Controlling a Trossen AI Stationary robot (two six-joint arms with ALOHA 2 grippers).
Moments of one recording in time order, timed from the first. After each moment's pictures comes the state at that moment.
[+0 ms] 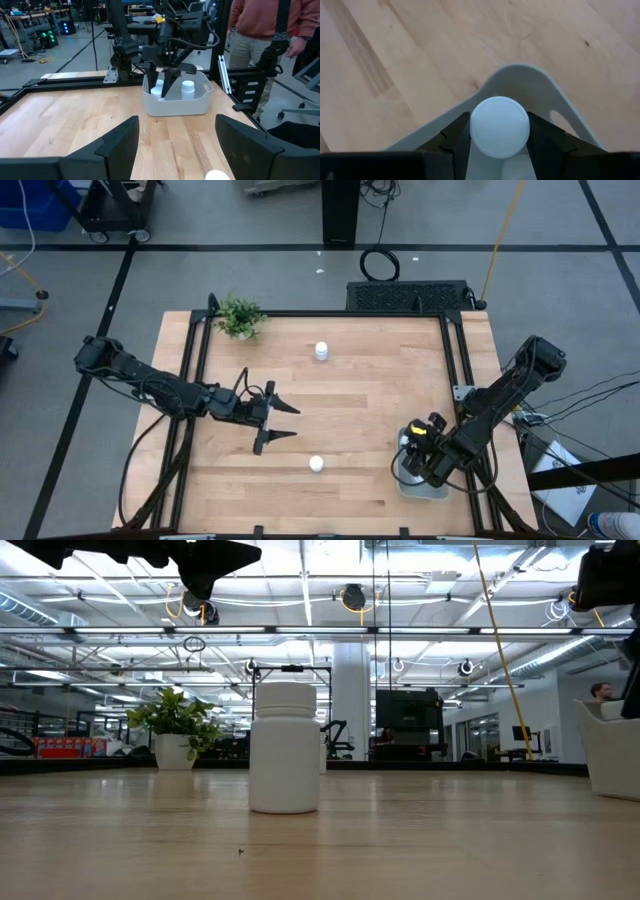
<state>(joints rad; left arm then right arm) -0.32 1.19 0.56 0.50 -0.16 -0.03 0.80 1.36 0.76 -0.84 0.48 1.41</state>
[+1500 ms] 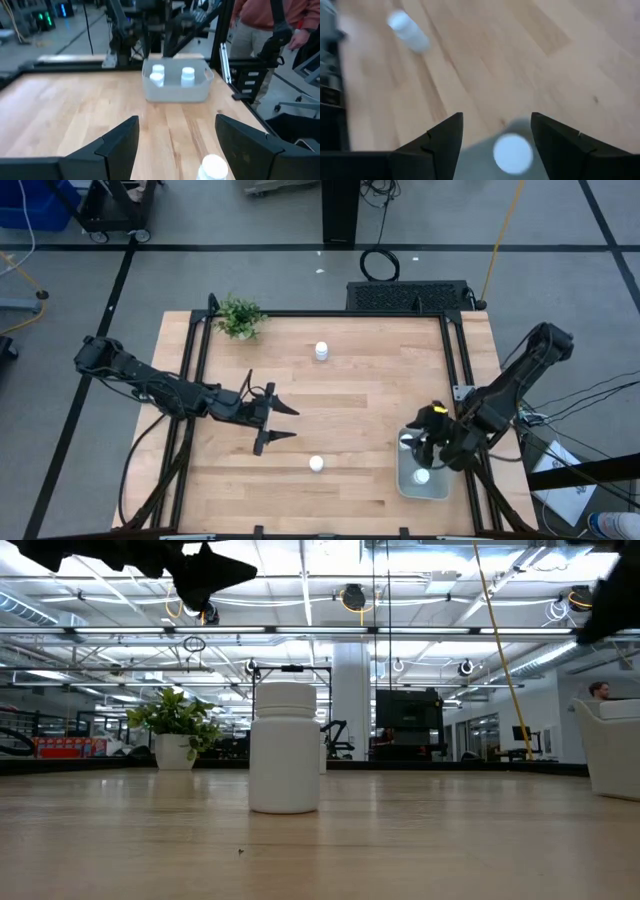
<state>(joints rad) -0.32 1.19 0.56 0.43 -0.16 -0.08 0.80 1.06 0.75 -0.77 0.59 1.21</state>
